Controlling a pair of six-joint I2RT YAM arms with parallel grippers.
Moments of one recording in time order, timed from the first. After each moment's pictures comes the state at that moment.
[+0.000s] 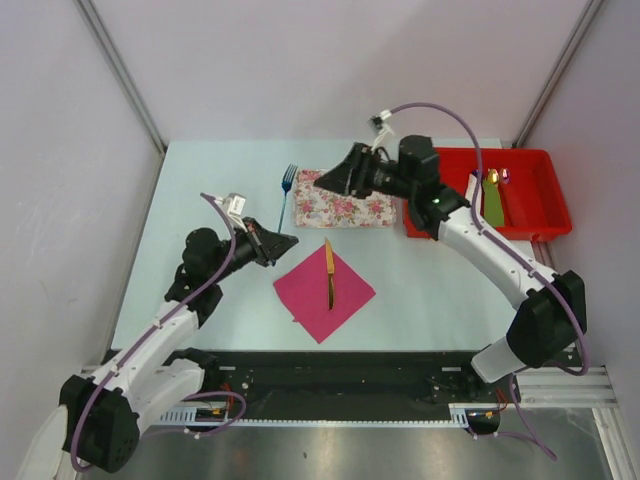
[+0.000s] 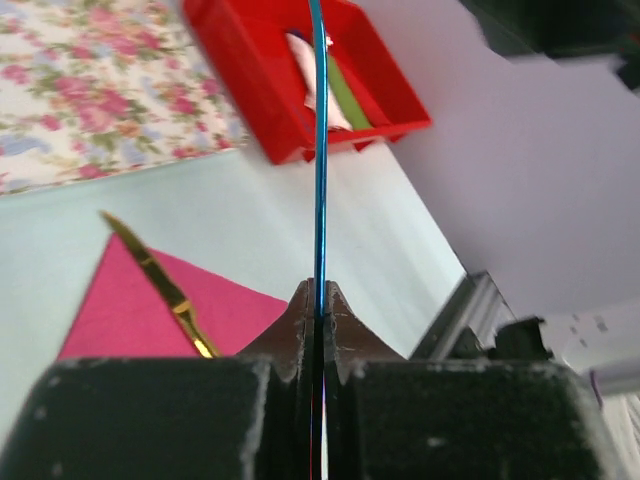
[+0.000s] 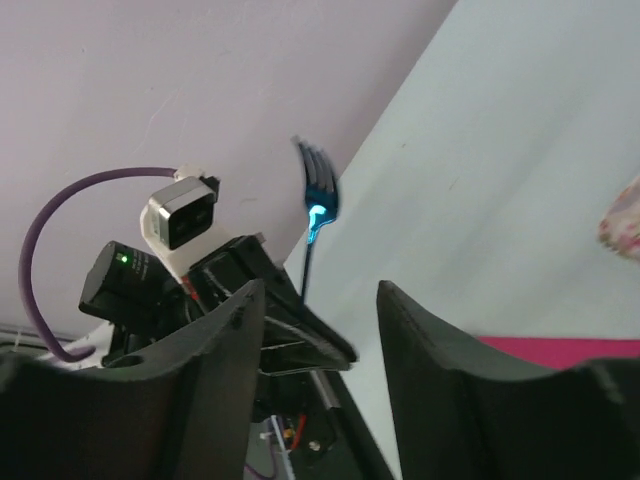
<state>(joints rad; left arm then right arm) -0.35 0.90 0.51 0.32 0.53 -0.68 0.52 1.51 1.35 0.07 -0.58 0.76</state>
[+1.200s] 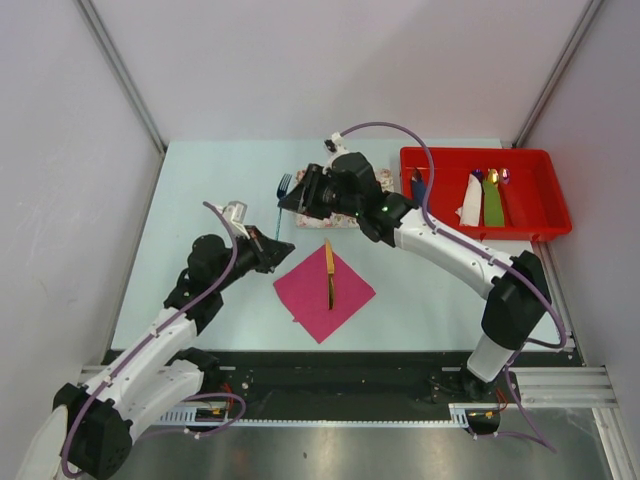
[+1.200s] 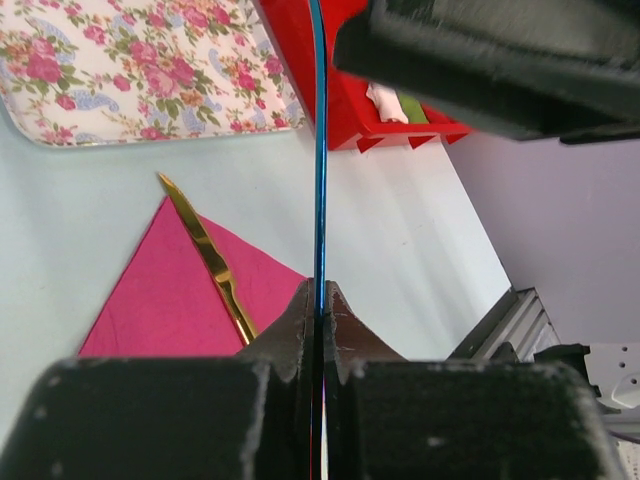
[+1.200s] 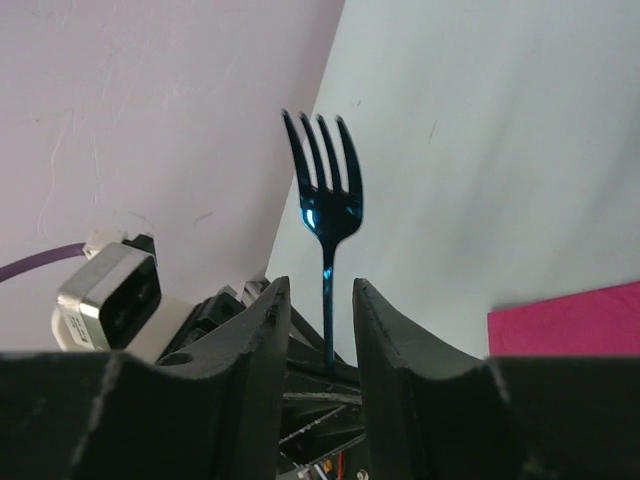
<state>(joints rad) -0.42 0.84 0.50 0.15 0.31 -0.65 0.81 1.68 1.50 -0.14 -0.16 0.91</state>
